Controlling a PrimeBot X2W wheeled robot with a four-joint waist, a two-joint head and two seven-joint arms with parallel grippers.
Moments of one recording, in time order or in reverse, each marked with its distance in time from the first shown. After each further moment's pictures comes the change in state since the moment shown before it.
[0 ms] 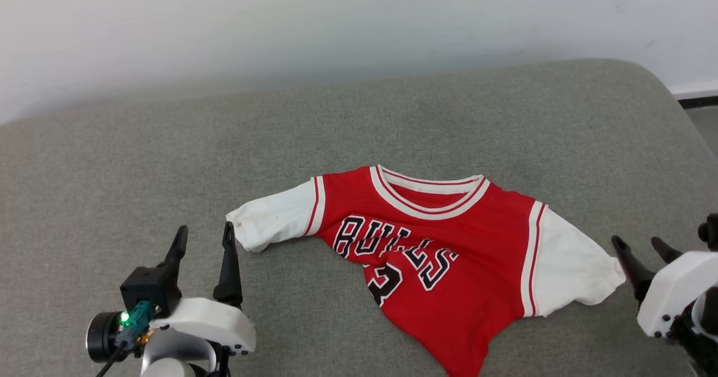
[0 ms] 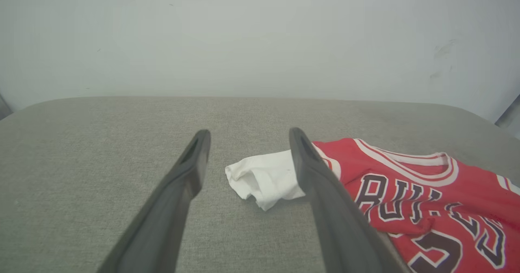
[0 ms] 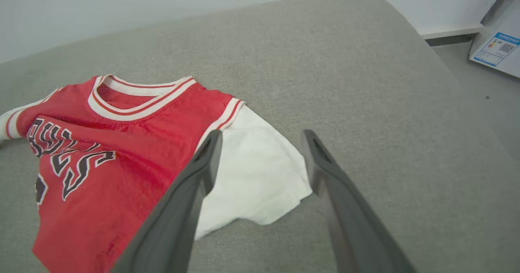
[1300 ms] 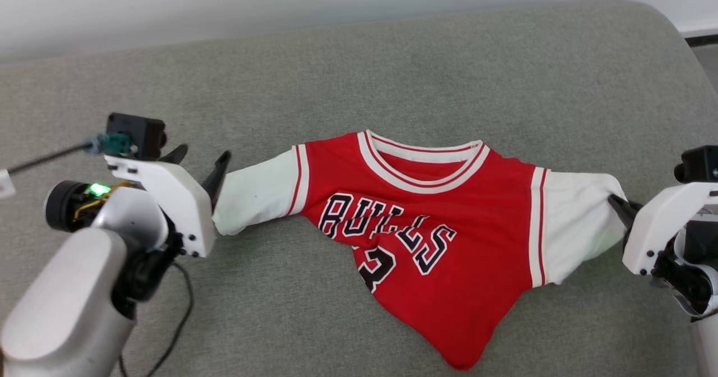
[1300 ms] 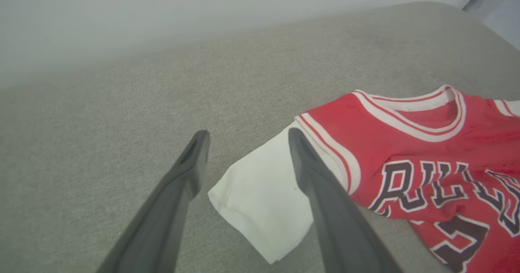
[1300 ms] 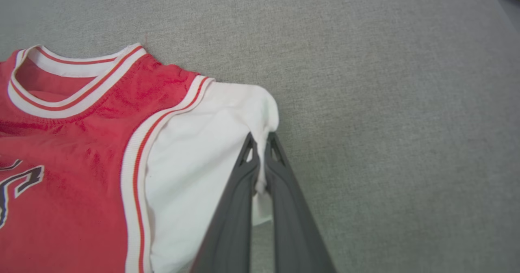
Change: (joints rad) left arm -0.398 0.185 -0.058 0.051 -0.135 -0.214 0.541; right arm -0.301 -0.057 0.076 0.300 0.070 0.000 0.160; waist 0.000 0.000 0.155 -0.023
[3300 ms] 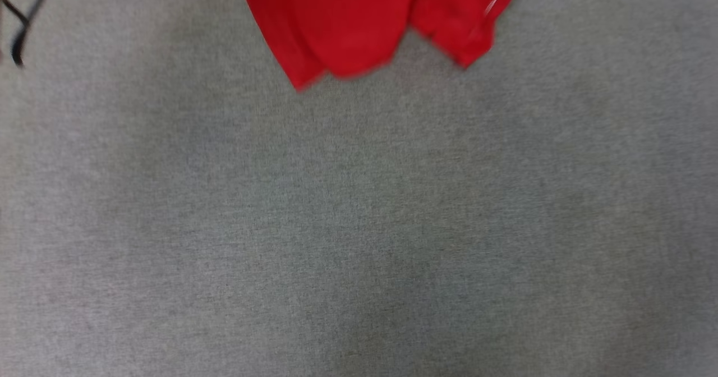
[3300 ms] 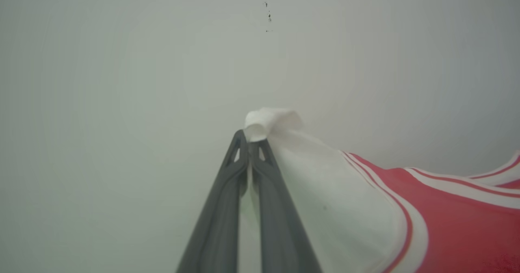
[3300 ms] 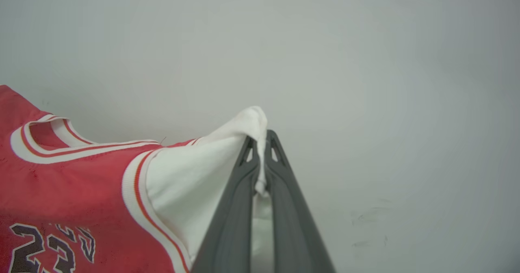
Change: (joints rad) left arm -1.049 -0.118 -0.031 0.612 0.176 -0.037 -0.390; right arm -0.994 -0.127 0.208 0.201 -0.059 0.000 -0.410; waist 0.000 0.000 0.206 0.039
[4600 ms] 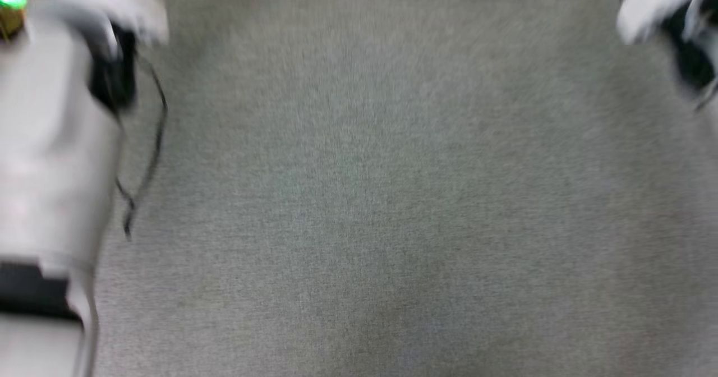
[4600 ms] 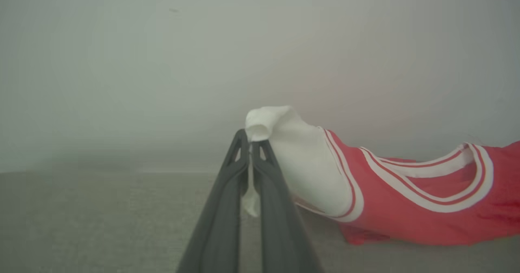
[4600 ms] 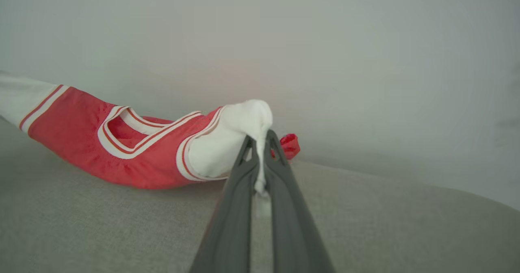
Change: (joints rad) left arm 0.338 -0.079 0.084 0.202 -0.134 -0.078 -0.228; right arm 0.139 0.033 0.422 0.286 0.326 0.000 -0.298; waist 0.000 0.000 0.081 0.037
